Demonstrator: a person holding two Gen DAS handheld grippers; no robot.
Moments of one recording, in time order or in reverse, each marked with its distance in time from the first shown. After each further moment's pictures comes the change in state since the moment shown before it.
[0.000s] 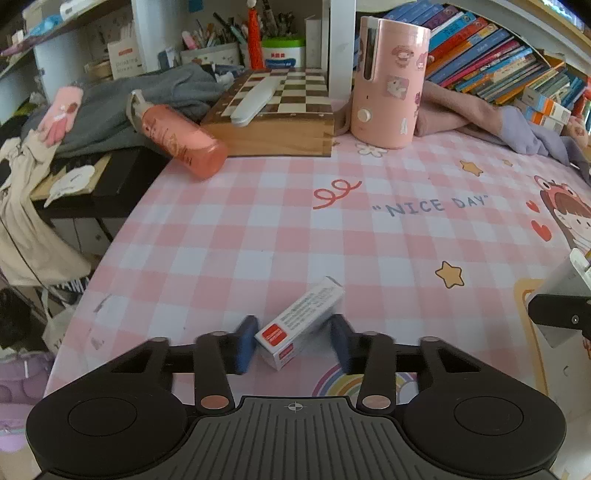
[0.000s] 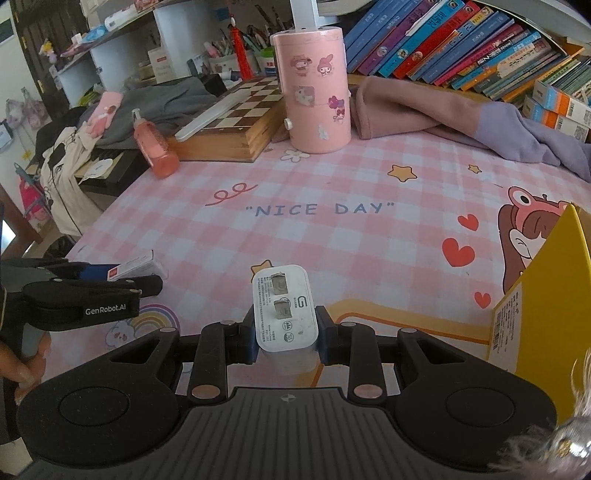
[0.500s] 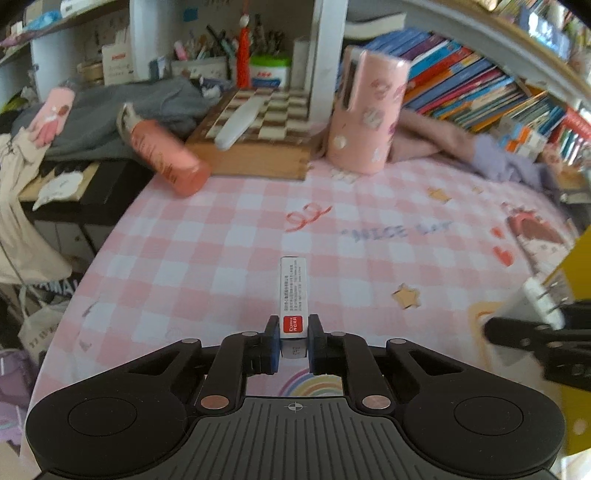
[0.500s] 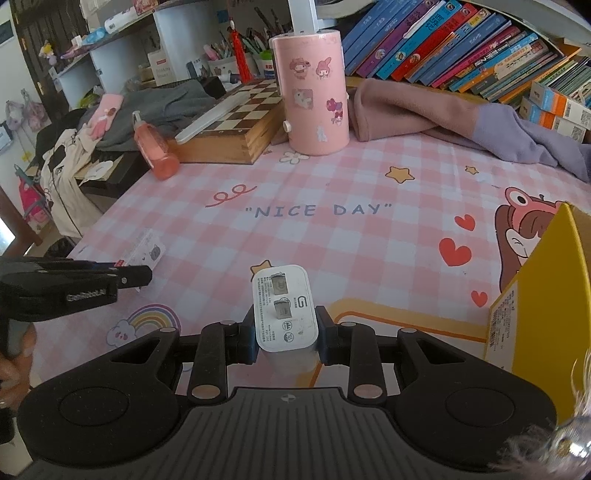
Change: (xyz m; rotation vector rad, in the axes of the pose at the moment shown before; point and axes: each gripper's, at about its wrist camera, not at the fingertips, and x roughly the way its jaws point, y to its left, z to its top) left arm -0.029 -0.001 0.008 -0.051 -0.049 -0.103; right arm -0.006 0.001 -0.003 0.003 -0.014 -0.007
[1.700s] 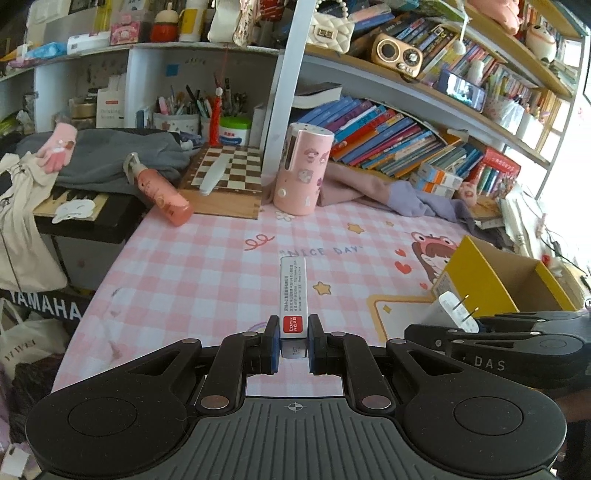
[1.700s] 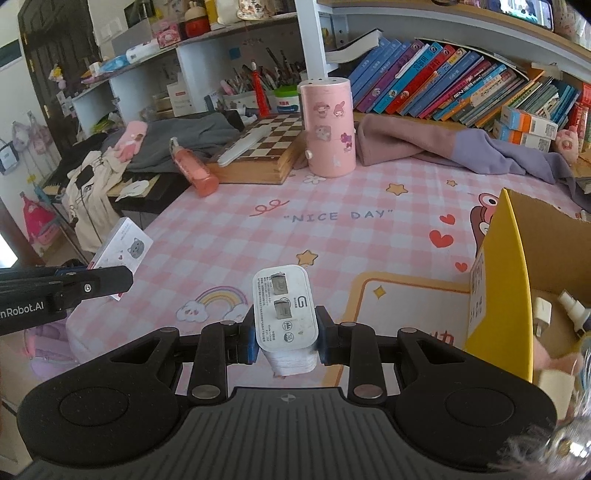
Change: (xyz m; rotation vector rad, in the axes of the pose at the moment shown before) left arm -0.134 0.007 -0.050 0.002 -0.154 -0.171; right arm -0.088 0.056 -0.045 0.024 -0.105 -0.025
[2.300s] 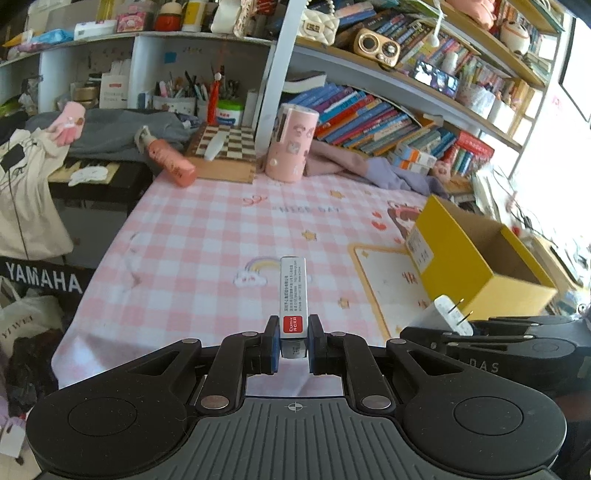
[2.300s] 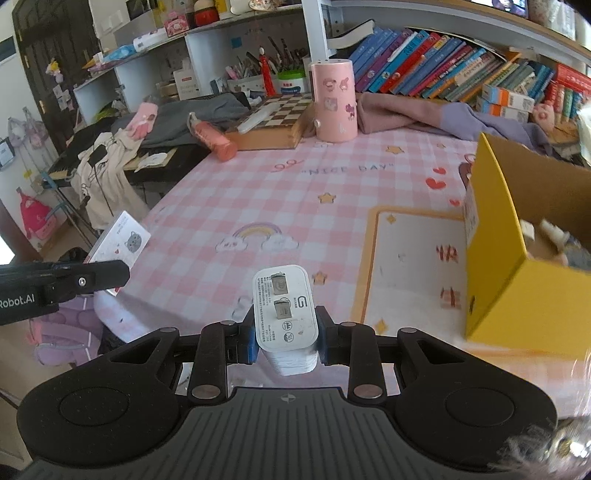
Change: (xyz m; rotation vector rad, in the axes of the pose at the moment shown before) left arm -0.067 0.012 -0.058 0.008 0.043 -0.060; right arm -0.054 0.049 -0.071 0.042 0.025 -0.039
